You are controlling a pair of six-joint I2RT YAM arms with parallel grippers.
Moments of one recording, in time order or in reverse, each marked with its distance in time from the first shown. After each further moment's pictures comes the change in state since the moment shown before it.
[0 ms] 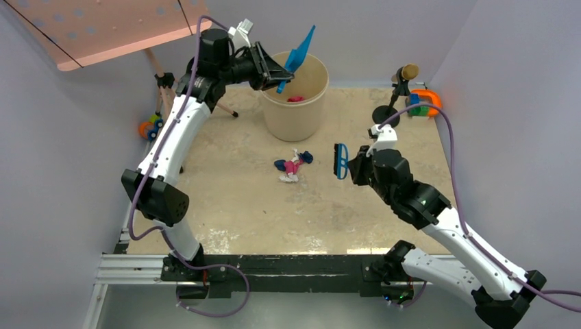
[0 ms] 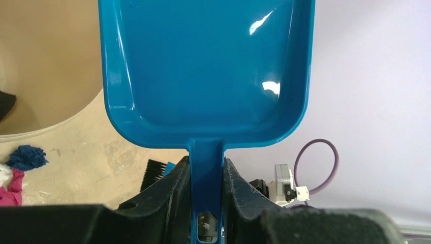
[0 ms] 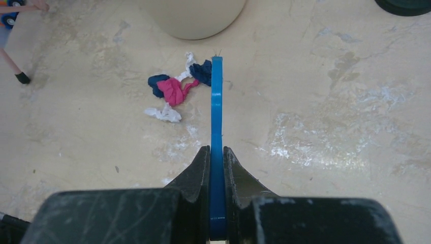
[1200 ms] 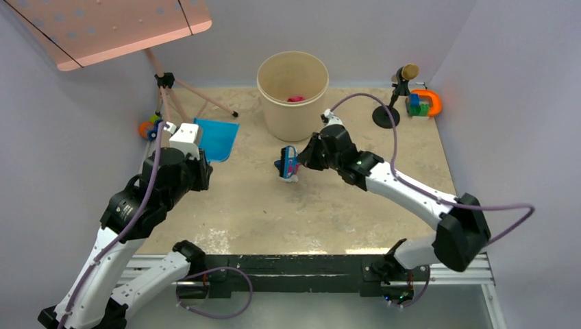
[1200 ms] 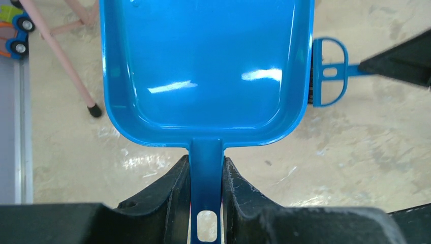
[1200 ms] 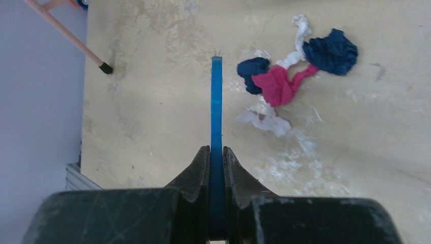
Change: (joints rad) left arm -0.208 -1.002 -0.749 -0.507 -0.978 0.685; right arm -0.001 0.512 0.066 0.341 -0.317 0.312
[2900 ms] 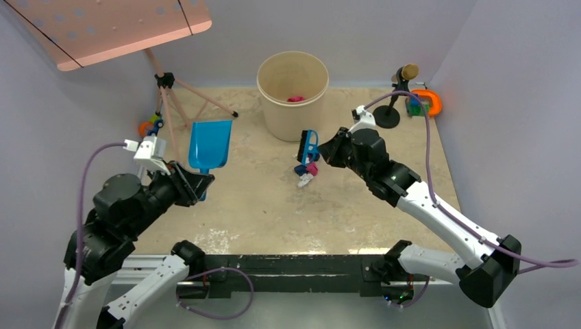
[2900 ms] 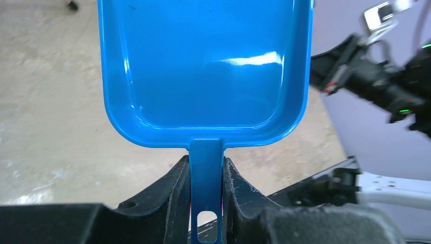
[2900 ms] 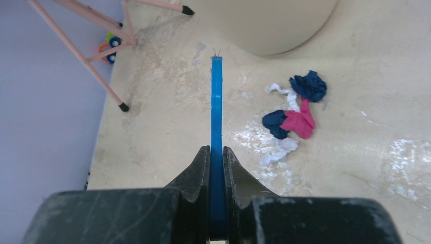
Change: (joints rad) left arm 0.000 -0.222 -0.022 -0.006 0.203 -0.248; right arm -0.032 -0.230 -0.008 -0.036 0.094 -0.053
